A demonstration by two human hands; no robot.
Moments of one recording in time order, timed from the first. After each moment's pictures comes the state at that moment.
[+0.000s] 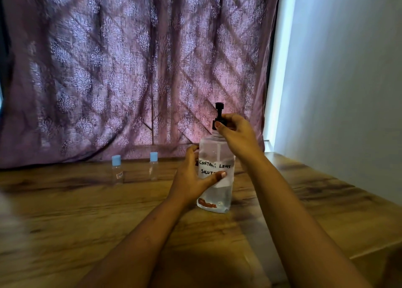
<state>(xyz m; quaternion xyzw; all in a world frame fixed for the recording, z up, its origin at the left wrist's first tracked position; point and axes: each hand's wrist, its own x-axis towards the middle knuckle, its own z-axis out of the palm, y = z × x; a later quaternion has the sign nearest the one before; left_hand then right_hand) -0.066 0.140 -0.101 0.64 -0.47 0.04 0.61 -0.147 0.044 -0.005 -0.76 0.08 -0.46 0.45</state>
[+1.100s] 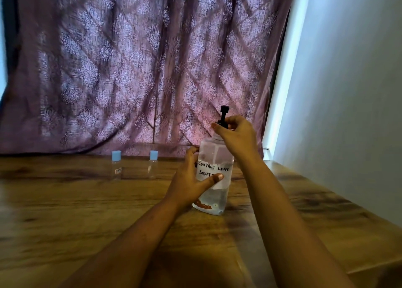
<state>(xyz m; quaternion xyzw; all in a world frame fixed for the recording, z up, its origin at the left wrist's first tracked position) -0.061 0.138 -0.106 0.64 -0.46 0.04 0.61 -0.136 0.045 0.005 -0.78 0.16 -0.48 0.38</state>
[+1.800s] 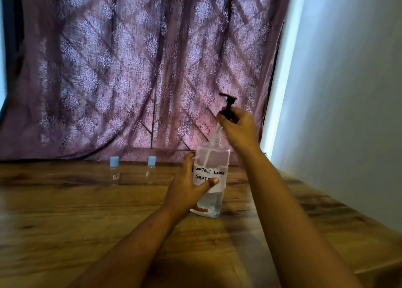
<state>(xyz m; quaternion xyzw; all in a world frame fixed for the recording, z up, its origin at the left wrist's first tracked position) -0.058 0.134 -0.113 0.65 -0.43 0.05 0.62 -0.148 0.053 0.031 -0.76 0.10 -0.50 0.42</state>
